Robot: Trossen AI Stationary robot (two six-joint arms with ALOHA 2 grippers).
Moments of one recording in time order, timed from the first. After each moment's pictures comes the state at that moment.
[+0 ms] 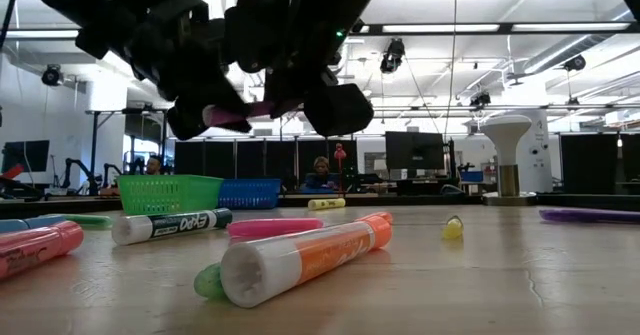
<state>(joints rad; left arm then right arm) -0.03 1.24 0.57 0.10 0.04 -0.50 0.26 2.19 1.73 -0.54 0.97 -0.86</state>
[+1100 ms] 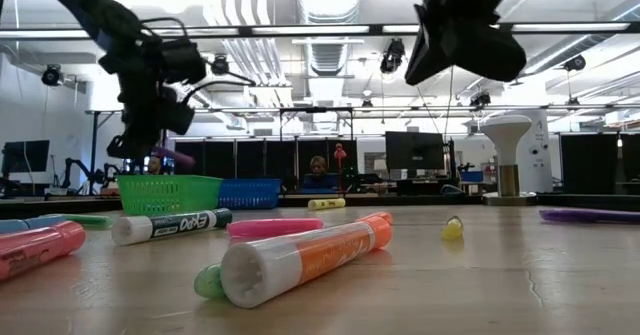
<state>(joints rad) 0.73 1.20 0.65 -0.47 -0.84 0.80 0.41 1.74 1.31 -0.99 0.97 0.18</state>
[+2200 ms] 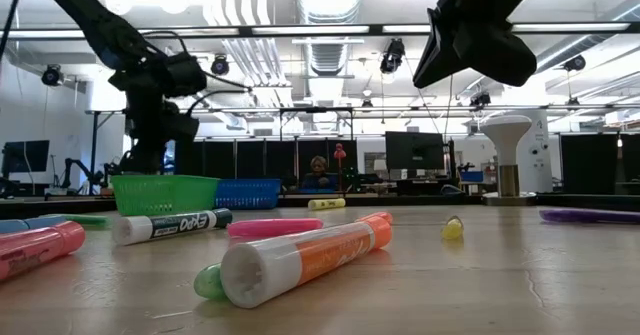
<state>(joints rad) 0.83 1.29 0.64 -0.30 -0.72 0.83 0.41 1.66 1.19 -0.87 0.97 0.15</state>
